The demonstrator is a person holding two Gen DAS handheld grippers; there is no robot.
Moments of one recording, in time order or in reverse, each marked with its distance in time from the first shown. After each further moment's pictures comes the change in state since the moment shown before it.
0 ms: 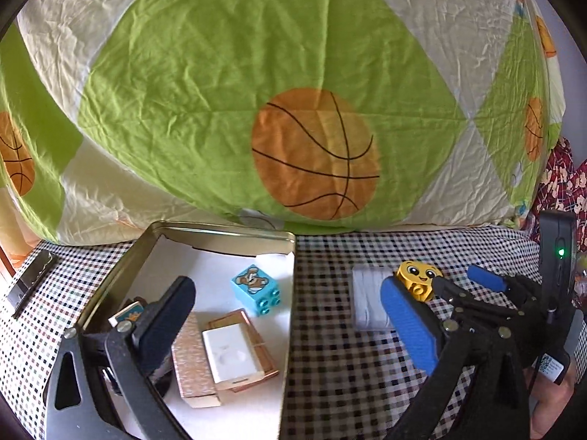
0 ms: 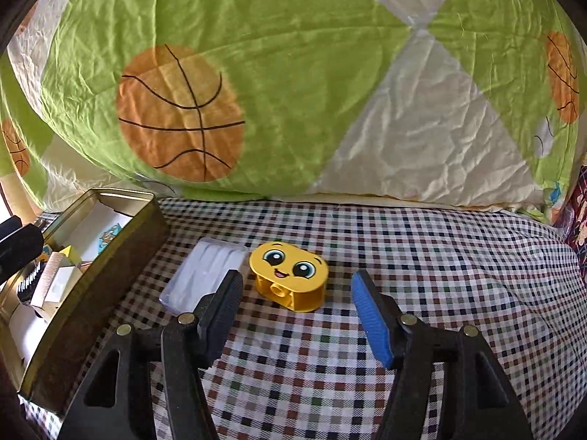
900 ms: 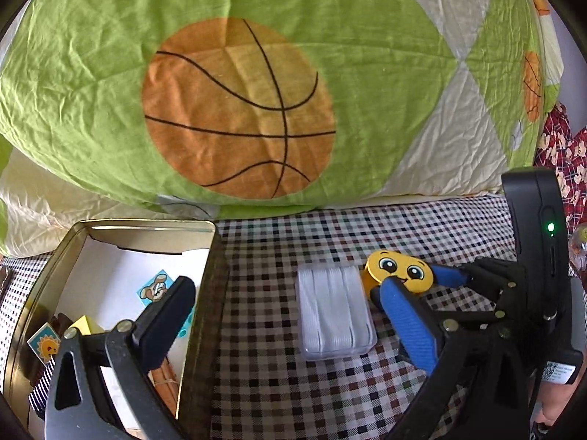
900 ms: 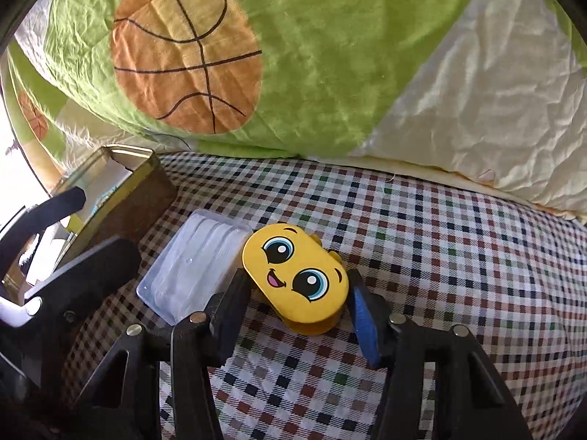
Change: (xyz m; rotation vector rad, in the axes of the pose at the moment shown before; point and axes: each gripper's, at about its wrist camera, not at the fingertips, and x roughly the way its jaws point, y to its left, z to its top) left arm 0.070 -0.054 -0.001 0.084 0.113 -0.060; right arm 0.064 0.004 -0.002 -0.112 0.173 0.183
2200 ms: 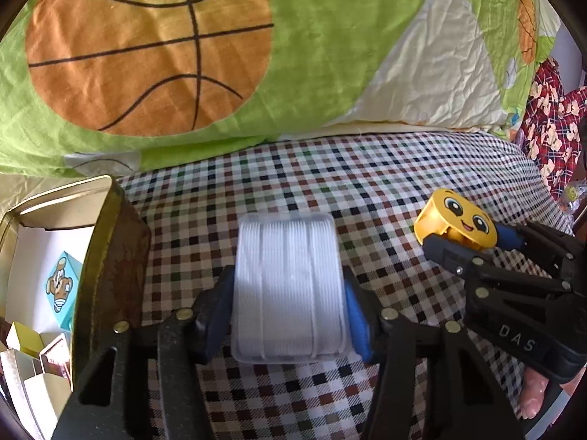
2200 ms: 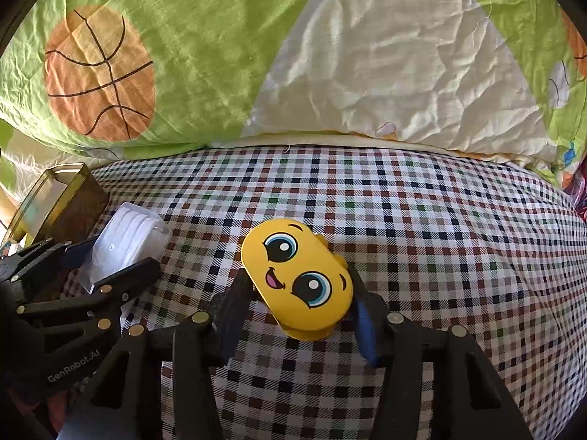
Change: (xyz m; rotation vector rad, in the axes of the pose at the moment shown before) left arm 0.060 -0.032 -0.018 0.078 0.237 -0.105; right arm -0.012 -0.042 -0.021 0.155 0.005 -0.157
